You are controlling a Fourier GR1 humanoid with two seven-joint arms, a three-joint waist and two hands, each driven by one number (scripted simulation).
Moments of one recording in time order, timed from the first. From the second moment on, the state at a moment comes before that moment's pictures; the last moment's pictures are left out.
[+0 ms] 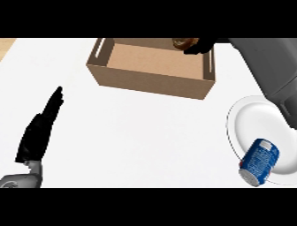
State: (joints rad) left arm -0.06 0.19 0.00 -1.56 -0.19 0.04 0.11; right arm -1.42 -0.30 0.09 -0.29 0.55 0.36 -0.71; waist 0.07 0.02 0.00
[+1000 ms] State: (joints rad) left arm -0.06 0.18 0.00 -1.55 -0.20 0.03 0.09; right arm -1.43 -0.10 0.00 -0.11 0.51 0.24 -0.60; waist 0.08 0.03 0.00
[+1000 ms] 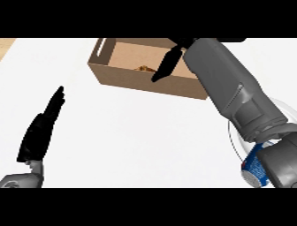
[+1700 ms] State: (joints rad) left arm -0.08 0.18 0.00 -1.55 -0.20 0.03 0.08; right arm -1.46 -0.30 -0.32 -0.07 0.21 0.34 -0.48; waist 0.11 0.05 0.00
